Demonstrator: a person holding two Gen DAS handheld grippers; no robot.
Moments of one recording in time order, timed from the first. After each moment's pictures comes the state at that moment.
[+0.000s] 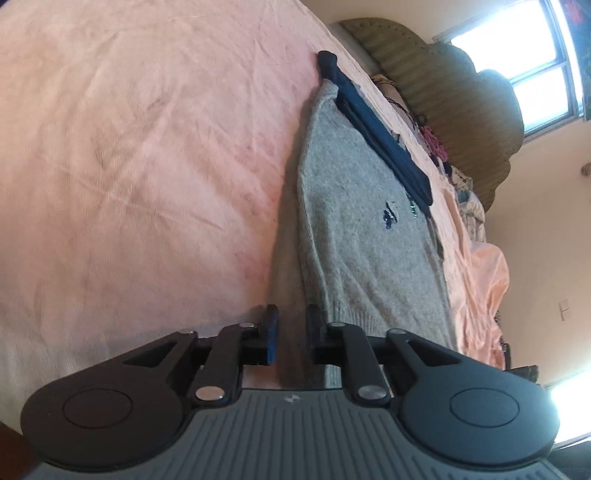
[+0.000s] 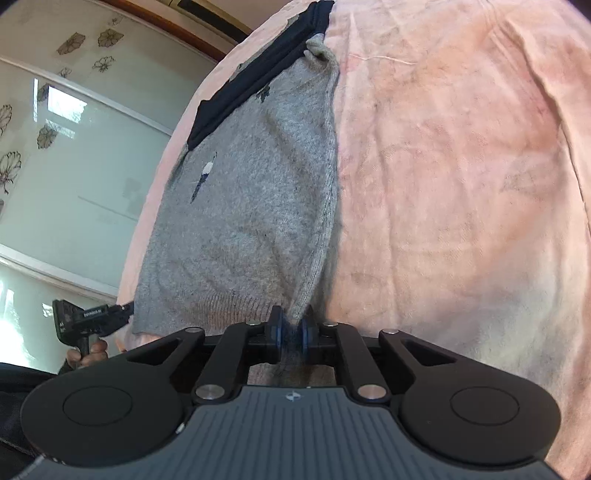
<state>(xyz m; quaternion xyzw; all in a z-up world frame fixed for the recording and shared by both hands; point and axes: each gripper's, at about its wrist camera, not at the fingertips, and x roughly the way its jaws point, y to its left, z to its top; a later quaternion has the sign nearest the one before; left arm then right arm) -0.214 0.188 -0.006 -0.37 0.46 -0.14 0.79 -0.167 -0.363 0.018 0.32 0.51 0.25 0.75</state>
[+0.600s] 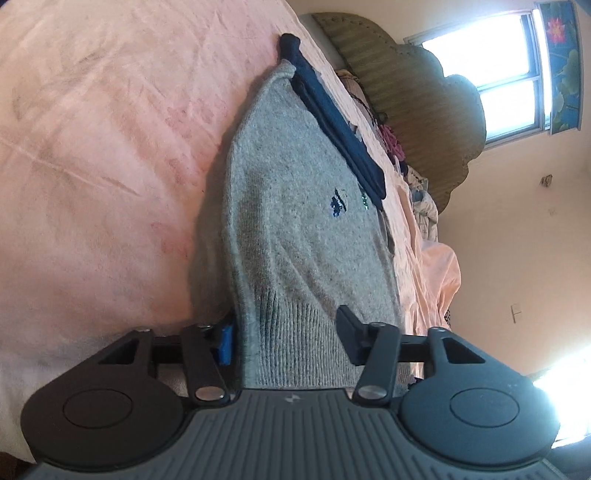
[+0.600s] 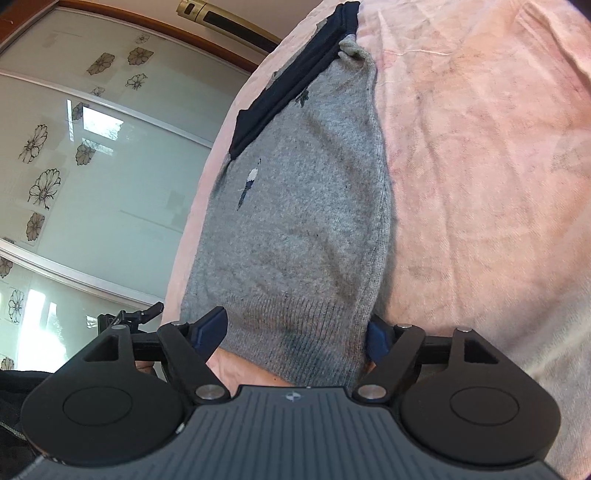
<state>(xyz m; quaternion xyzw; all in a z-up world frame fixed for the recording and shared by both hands) -0.197 0.155 -0.016 -0.41 0.45 -0.20 0.77 -0.165 -0.351 0.015 0.36 0.49 0.30 0.74</state>
